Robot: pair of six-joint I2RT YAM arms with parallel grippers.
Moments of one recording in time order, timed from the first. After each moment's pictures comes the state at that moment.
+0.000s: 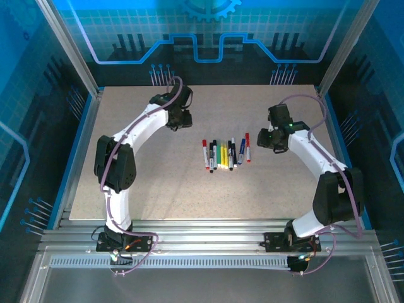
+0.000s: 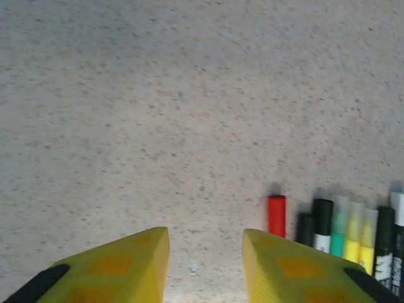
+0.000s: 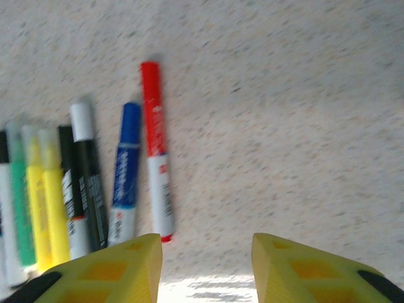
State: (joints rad) left arm -0.40 1.99 1.76 -0.88 -0.09 -0.58; right arm 0.20 1.51 1.13 -0.71 0.02 0.37
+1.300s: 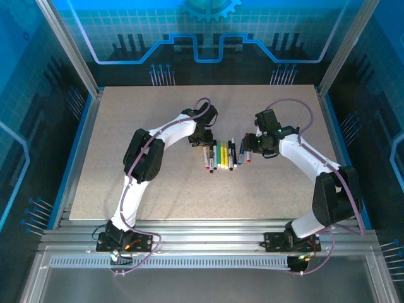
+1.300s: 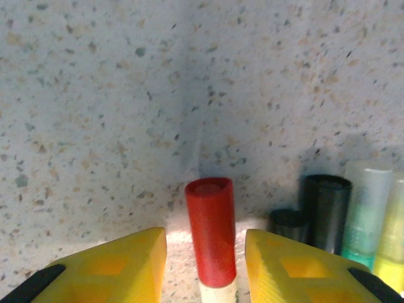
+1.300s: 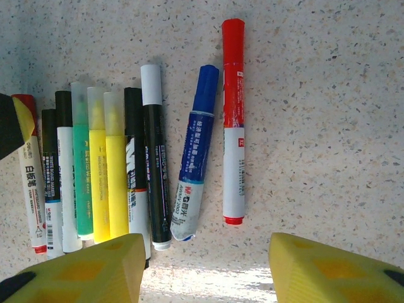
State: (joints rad) left arm -0.53 2.30 1.87 -0.86 -0.01 -0.63; right arm 0.30 1.52 1.09 -0.65 -0.04 0.43
